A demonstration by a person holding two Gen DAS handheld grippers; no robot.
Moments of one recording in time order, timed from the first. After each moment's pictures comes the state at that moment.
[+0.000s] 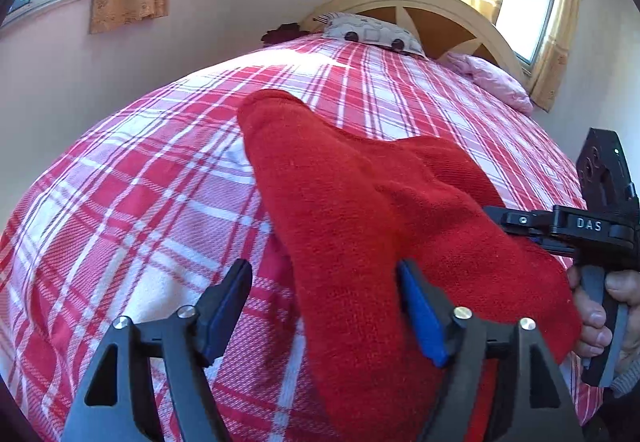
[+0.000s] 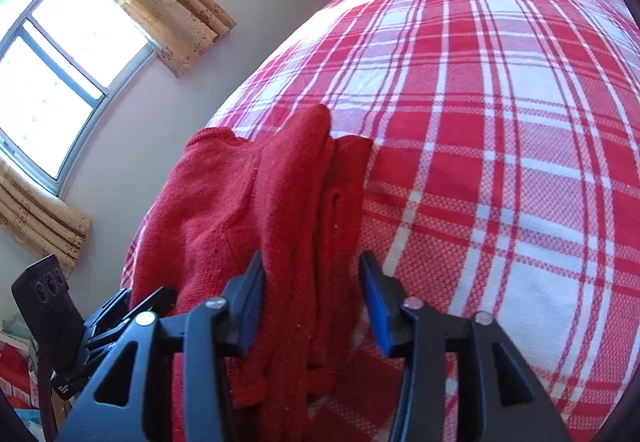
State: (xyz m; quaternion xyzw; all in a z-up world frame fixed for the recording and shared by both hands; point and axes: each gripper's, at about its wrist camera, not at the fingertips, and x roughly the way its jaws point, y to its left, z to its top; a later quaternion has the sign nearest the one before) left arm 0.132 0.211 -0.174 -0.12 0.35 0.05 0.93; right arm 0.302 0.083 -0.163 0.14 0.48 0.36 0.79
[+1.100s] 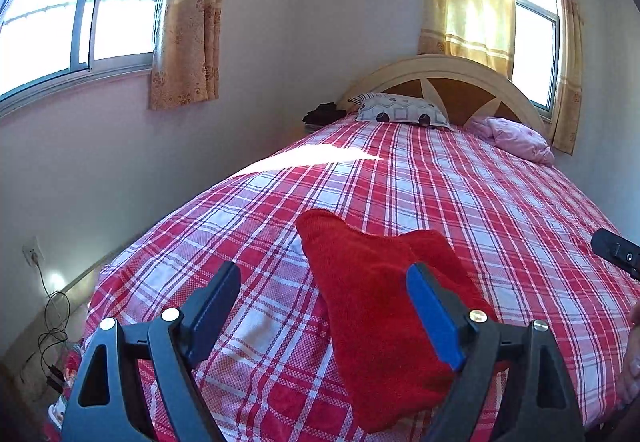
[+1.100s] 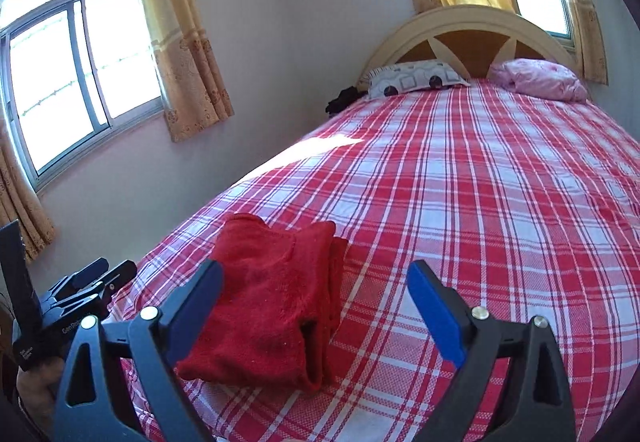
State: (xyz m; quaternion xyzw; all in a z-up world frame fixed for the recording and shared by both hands) left arm 0.051 0.188 -0.072 -0.07 0.23 0.15 0.96; right arm 0.155 0.030 -0.020 0.06 0.27 0.28 0.92
